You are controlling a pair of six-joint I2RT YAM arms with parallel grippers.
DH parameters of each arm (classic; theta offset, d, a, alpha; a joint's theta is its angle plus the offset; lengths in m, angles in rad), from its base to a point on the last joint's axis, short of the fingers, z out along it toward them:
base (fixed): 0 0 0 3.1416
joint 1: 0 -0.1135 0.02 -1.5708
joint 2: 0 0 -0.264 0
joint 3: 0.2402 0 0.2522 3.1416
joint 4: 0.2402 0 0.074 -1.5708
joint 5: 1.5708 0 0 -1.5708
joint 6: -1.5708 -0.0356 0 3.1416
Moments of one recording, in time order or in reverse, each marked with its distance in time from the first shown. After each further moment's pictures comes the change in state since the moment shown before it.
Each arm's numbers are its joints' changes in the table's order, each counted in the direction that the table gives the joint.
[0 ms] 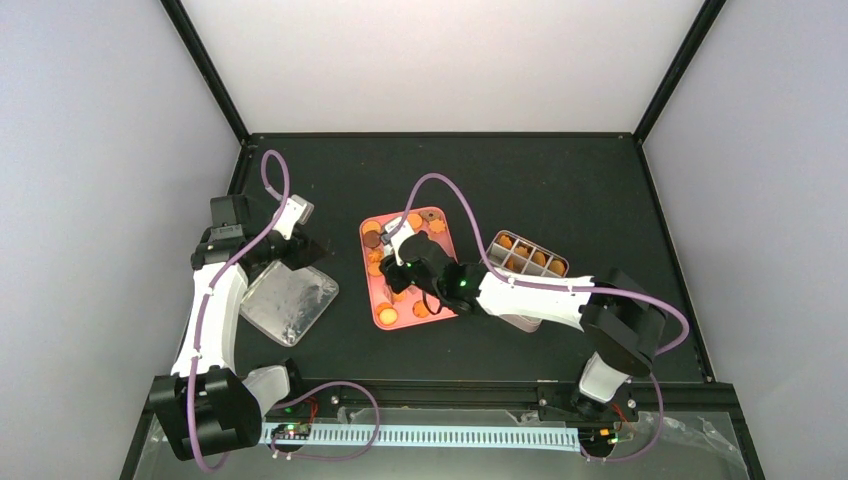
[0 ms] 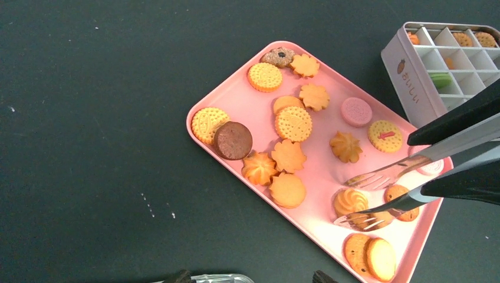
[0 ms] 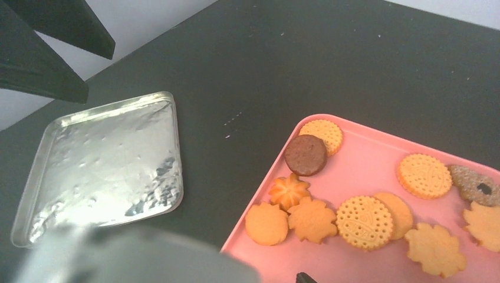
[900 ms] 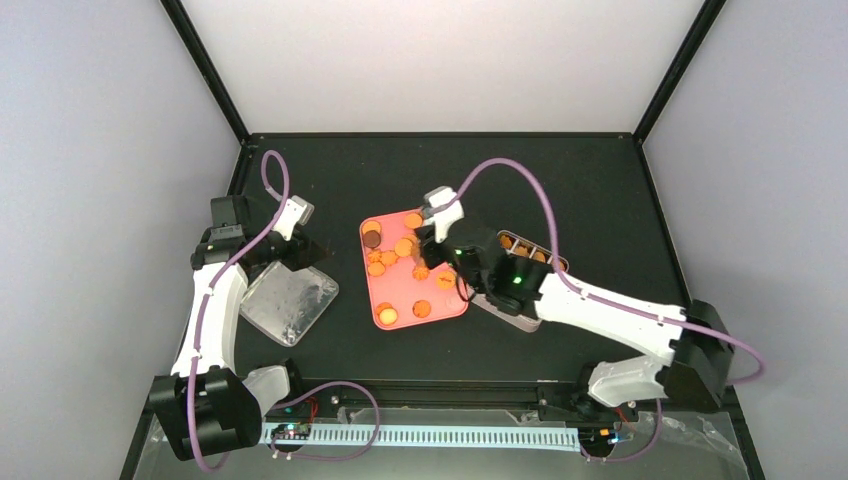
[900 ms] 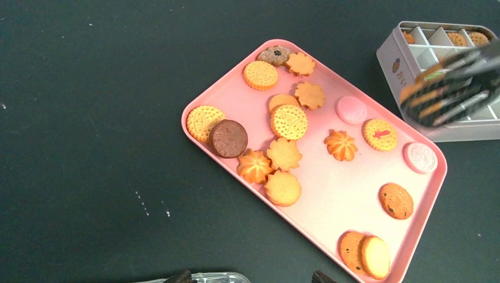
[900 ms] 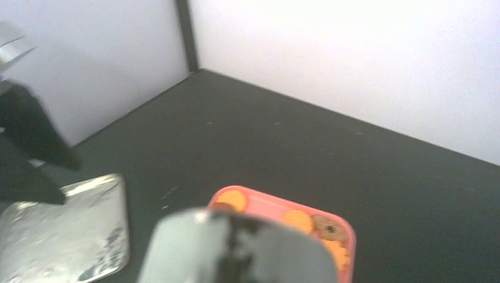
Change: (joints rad) left arm -0.001 0.000 0.000 0.015 0.009 -0.002; right arm 0.026 0.291 -0.011 0.106 0.167 0.094
